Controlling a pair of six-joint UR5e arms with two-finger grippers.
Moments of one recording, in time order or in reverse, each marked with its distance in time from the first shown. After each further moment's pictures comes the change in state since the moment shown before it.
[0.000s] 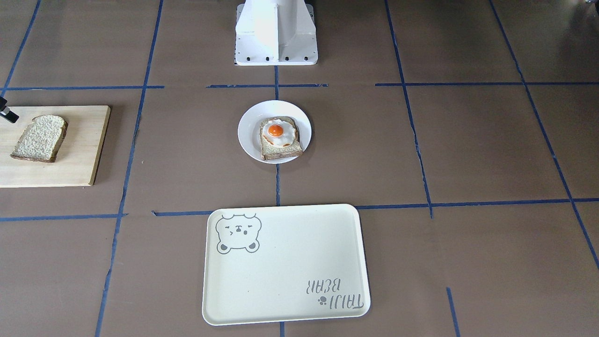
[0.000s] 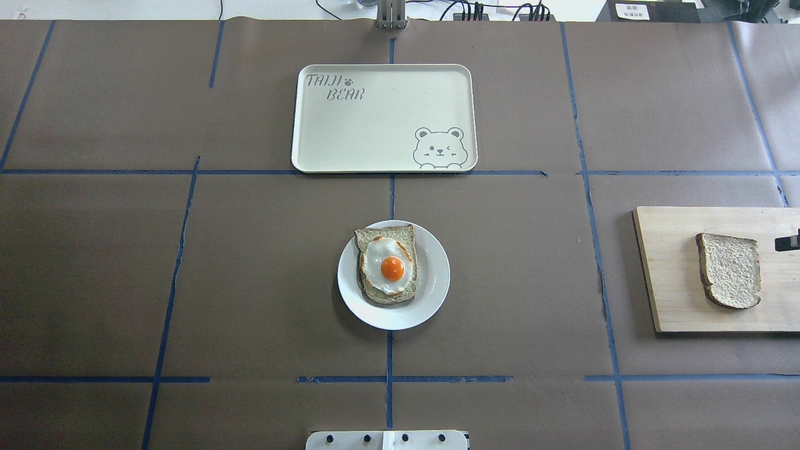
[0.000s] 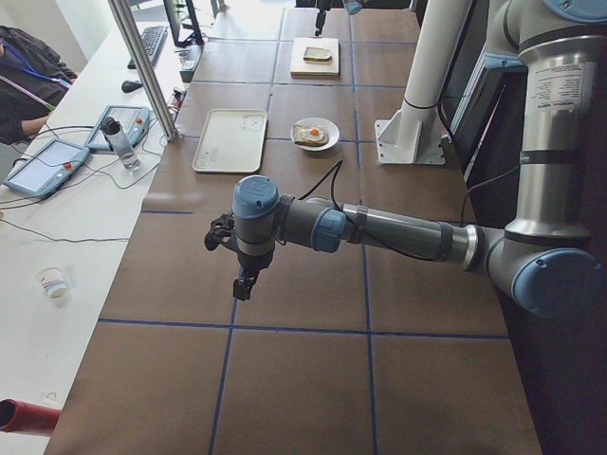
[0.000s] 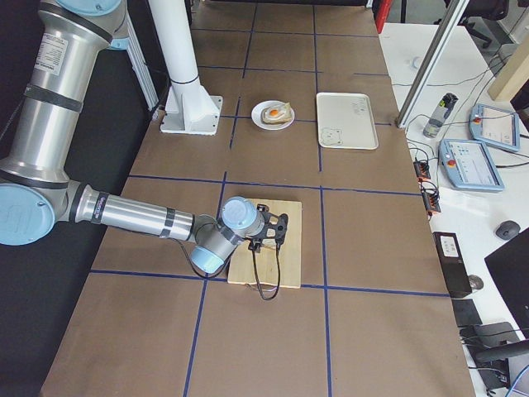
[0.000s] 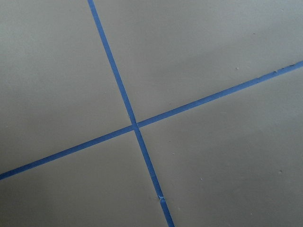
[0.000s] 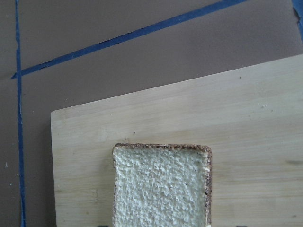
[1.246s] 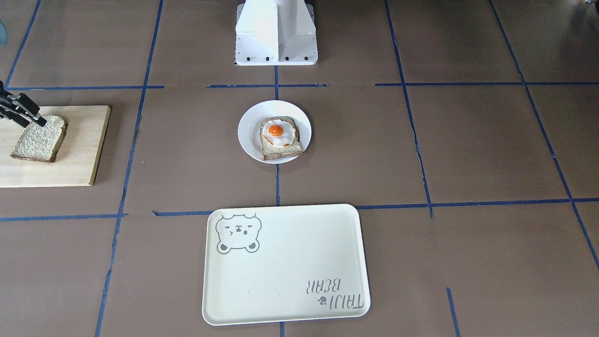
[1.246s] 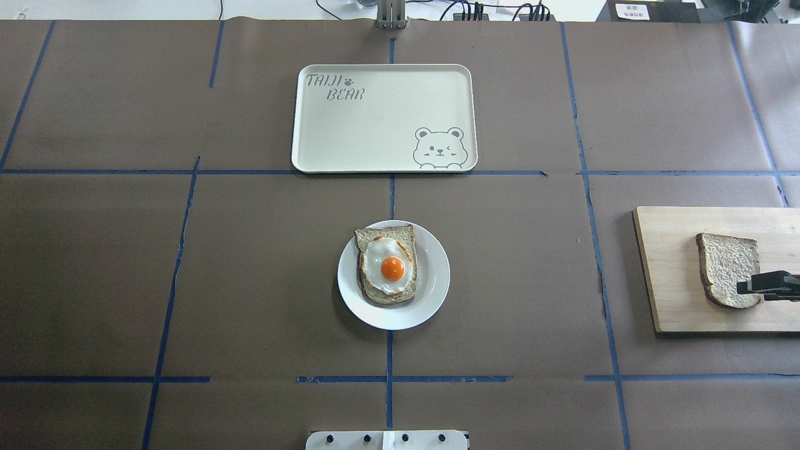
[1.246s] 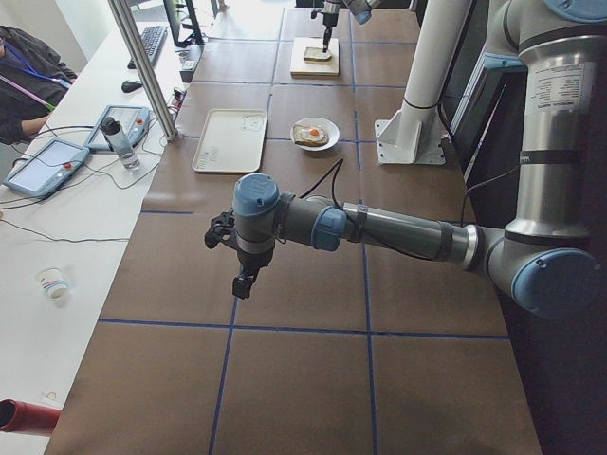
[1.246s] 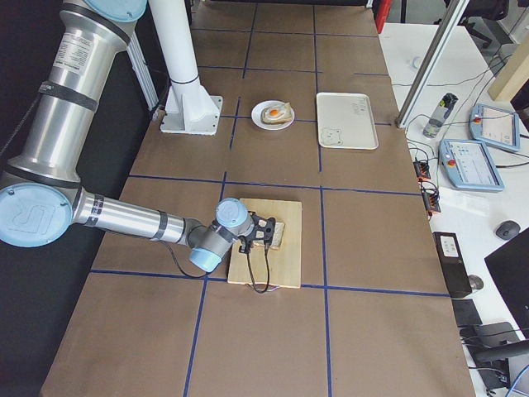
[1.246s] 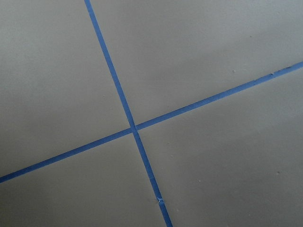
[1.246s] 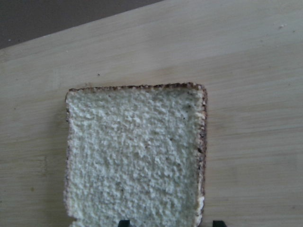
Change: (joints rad) left arm 0.000 0.000 -0.005 0.000 0.000 0.000; right arm -0.197 -0.022 -0.035 0.041 -0.157 0.046
